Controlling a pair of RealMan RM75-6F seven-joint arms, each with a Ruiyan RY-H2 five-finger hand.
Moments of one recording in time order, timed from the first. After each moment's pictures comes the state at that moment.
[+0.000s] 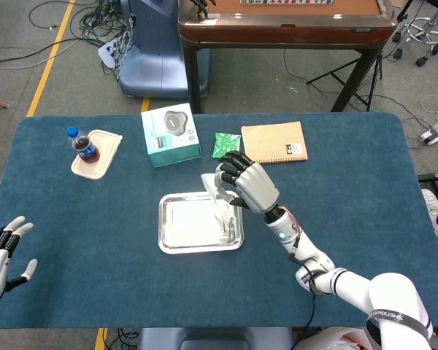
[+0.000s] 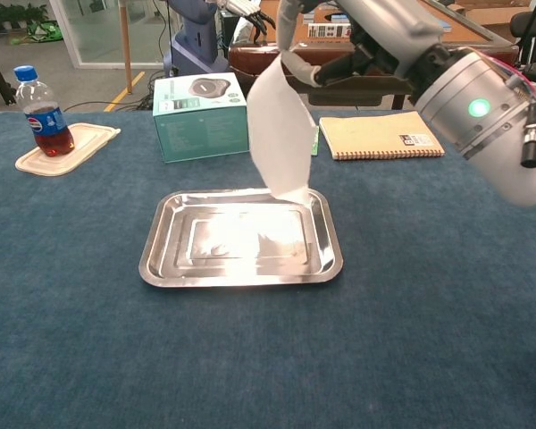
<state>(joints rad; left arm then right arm) -0.07 -1.06 -0.04 -1.71 1.47 1.51 0.11 0.88 -1.83 0.24 -0.89 -1.65 1.43 0.32</state>
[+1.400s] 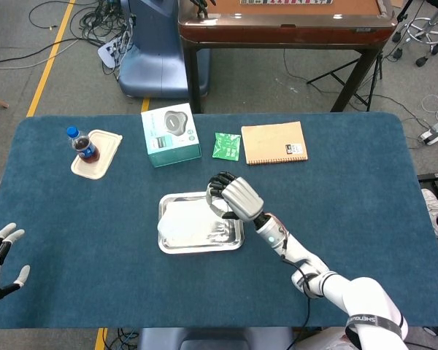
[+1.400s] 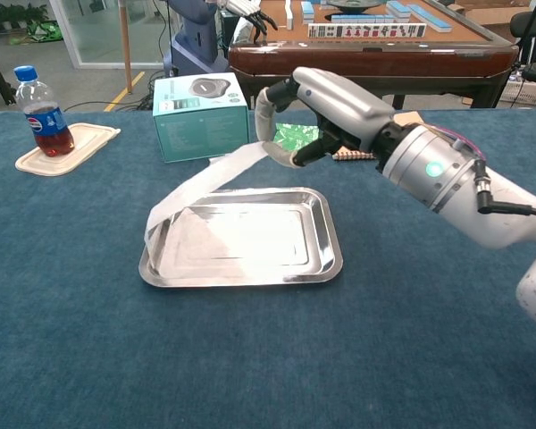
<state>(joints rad) -0.03 -1.06 -0.03 -1.68 1.47 1.53 0.07 0.91 -1.96 0.10 -0.64 -1.63 1.30 0.53</state>
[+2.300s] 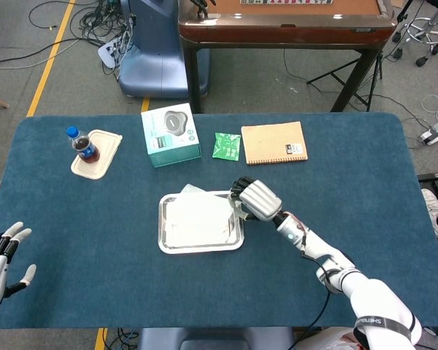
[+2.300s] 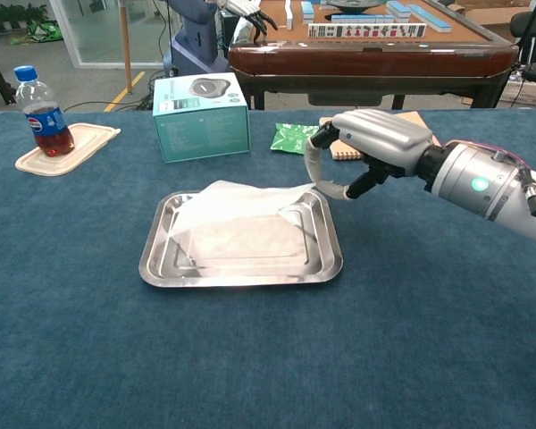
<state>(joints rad) -0.04 -1.07 -0.03 -1.71 1.48 1.52 0.13 0.87 -1.92 -0.02 -0.49 -1.68 1.22 0.60</state>
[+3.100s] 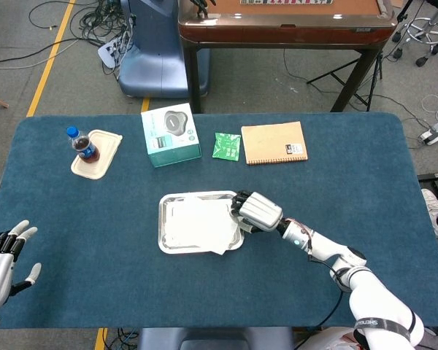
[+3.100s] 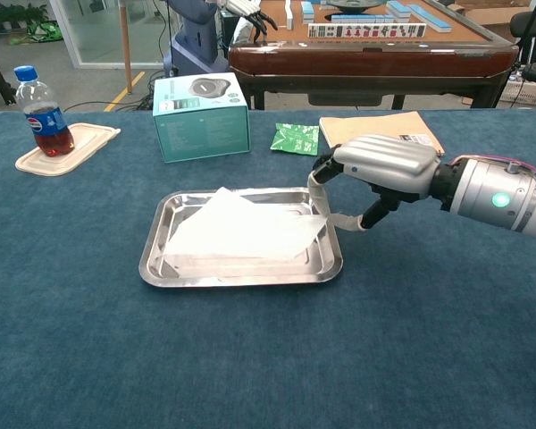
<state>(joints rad) -0.05 -1.07 -0.04 -1.76 1.48 1.52 0.19 0.86 -1.91 -0.15 -0.38 -1.80 1.29 0.69</state>
